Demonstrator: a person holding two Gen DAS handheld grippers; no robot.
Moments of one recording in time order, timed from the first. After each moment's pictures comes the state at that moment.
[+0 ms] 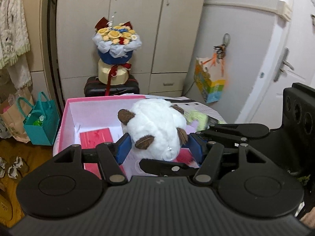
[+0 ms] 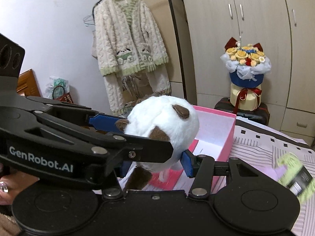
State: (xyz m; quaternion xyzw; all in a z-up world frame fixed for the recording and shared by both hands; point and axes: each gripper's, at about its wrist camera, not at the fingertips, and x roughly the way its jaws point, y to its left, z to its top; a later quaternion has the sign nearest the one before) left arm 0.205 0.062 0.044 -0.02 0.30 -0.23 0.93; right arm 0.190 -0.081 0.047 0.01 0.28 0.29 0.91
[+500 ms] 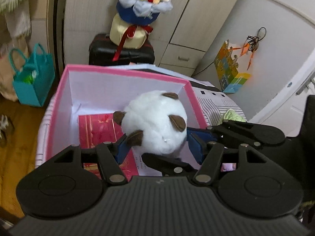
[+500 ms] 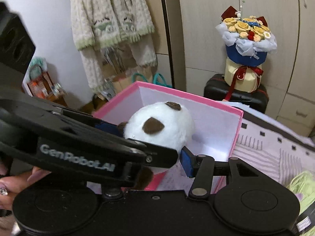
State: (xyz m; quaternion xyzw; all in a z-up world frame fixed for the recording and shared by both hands) left arm 0.336 0.083 -0.027 -0.11 0.42 -0.22 0.88; right arm 0.294 -0.047 0.005 -0.04 0.36 0.26 0.89
